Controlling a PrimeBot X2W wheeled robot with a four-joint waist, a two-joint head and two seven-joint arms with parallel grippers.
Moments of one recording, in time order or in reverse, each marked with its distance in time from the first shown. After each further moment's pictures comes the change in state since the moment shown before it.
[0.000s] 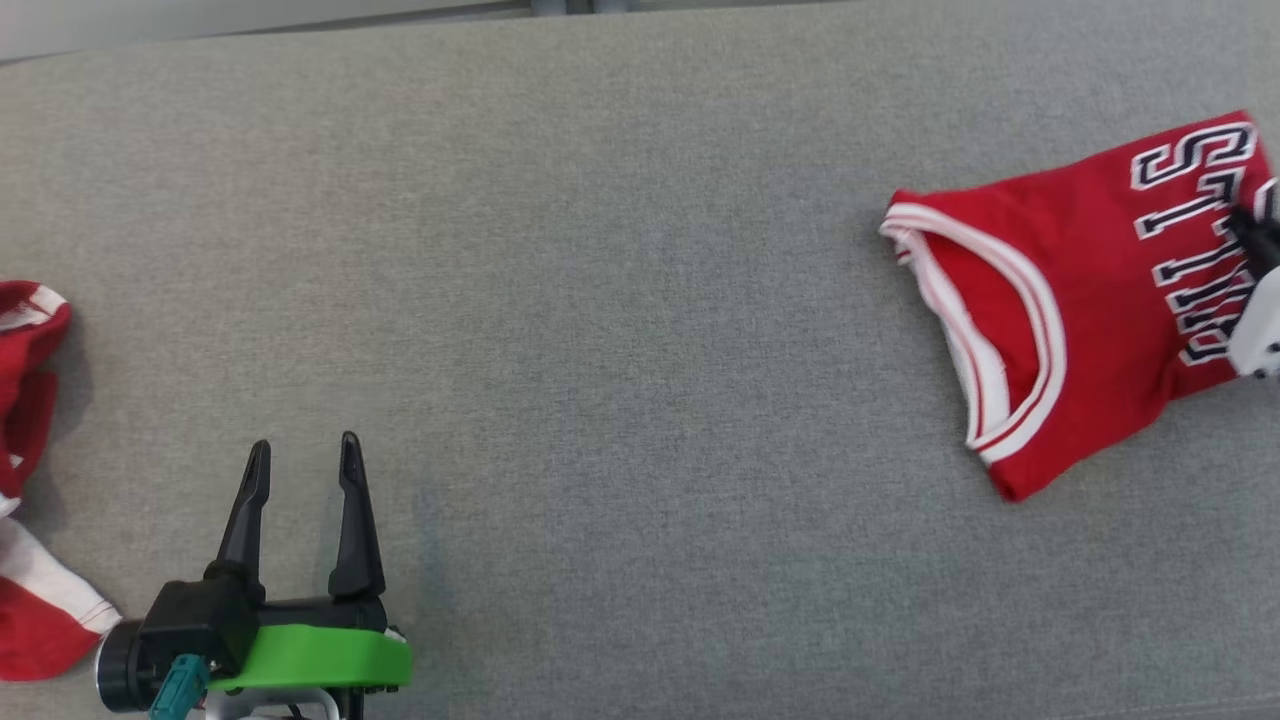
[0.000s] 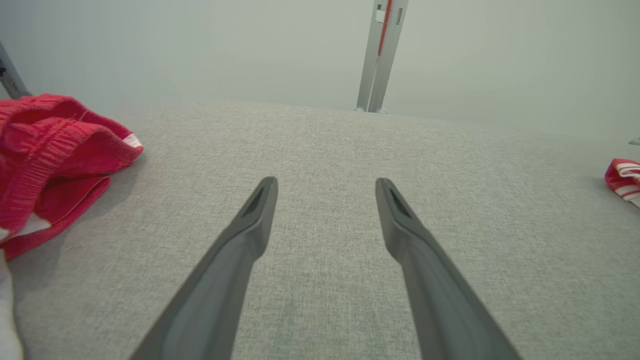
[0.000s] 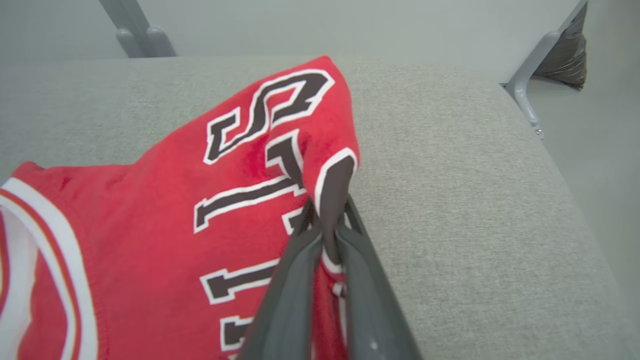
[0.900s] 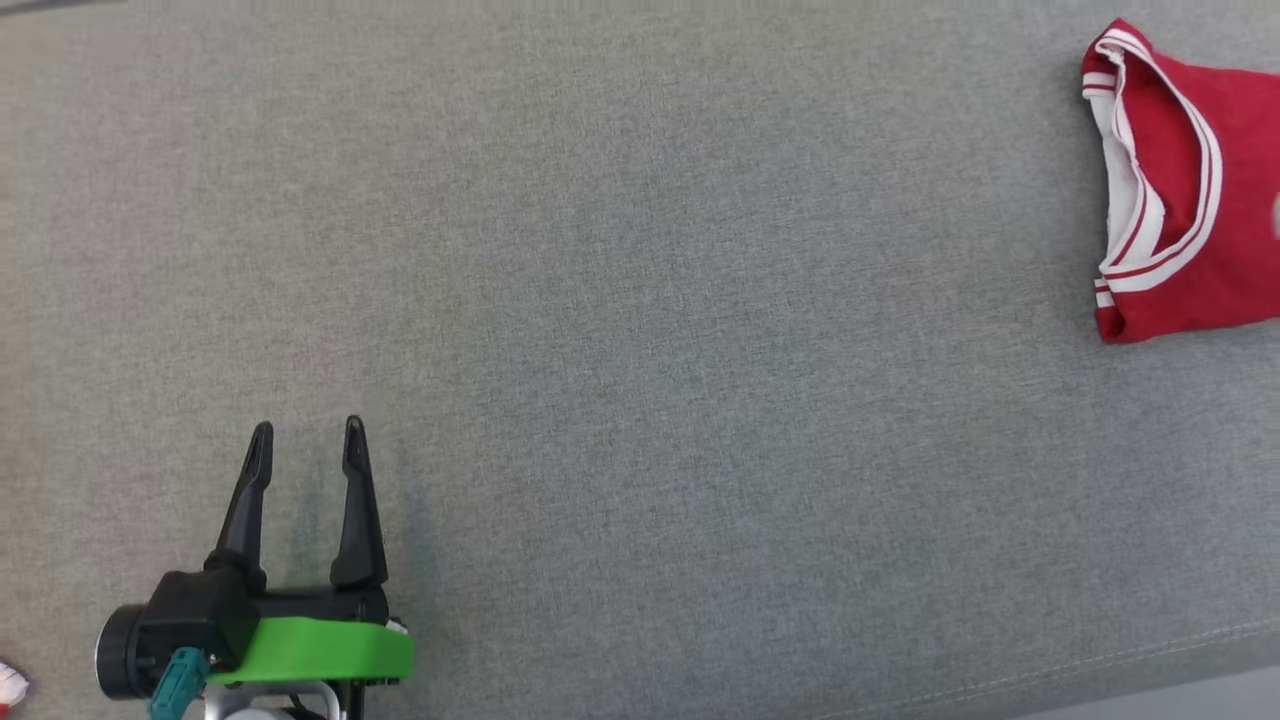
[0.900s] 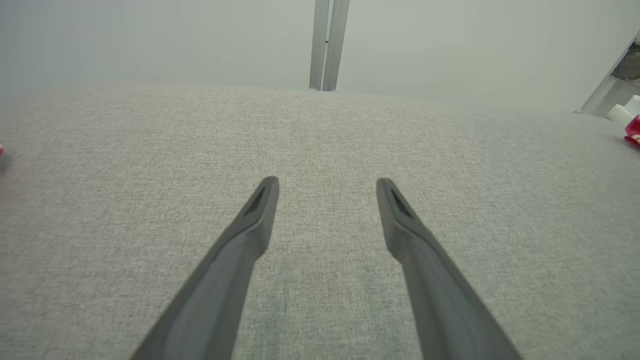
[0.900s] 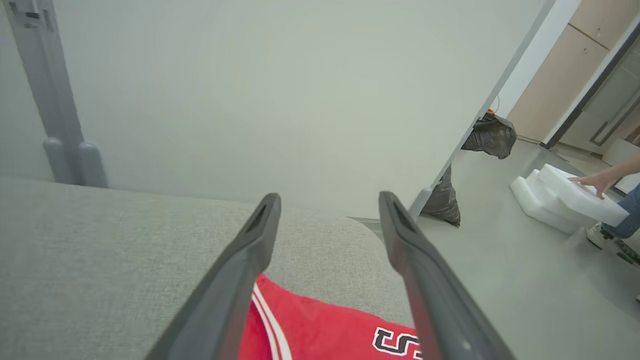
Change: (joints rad) left arm -0.023 0.000 -0.002 -0.023 0.029 -0.030 0.000; right arm -0.129 0.081 -0.342 -0.058 -0.473 0.000 -0.258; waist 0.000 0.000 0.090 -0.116
